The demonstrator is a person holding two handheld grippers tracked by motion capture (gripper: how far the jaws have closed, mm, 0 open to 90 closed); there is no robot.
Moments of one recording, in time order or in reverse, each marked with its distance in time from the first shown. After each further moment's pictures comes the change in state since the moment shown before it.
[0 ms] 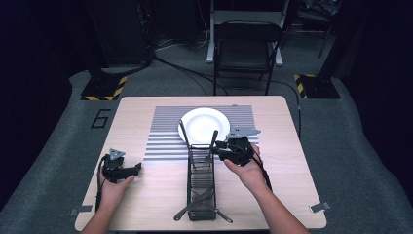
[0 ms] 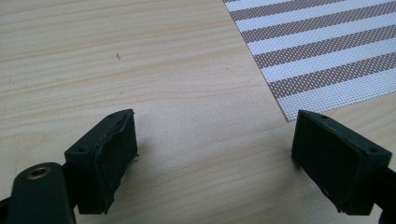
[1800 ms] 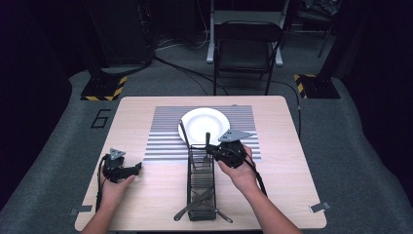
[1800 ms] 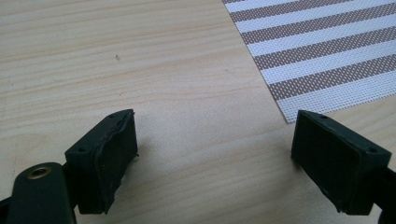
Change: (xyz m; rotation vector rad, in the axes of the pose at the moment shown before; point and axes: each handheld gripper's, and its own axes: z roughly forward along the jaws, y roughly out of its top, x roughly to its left) left arm -0.001 0.001 0.001 0.000 0.001 0.002; right arm 0.015 -0.002 0.015 -0.012 0.008 -0.027
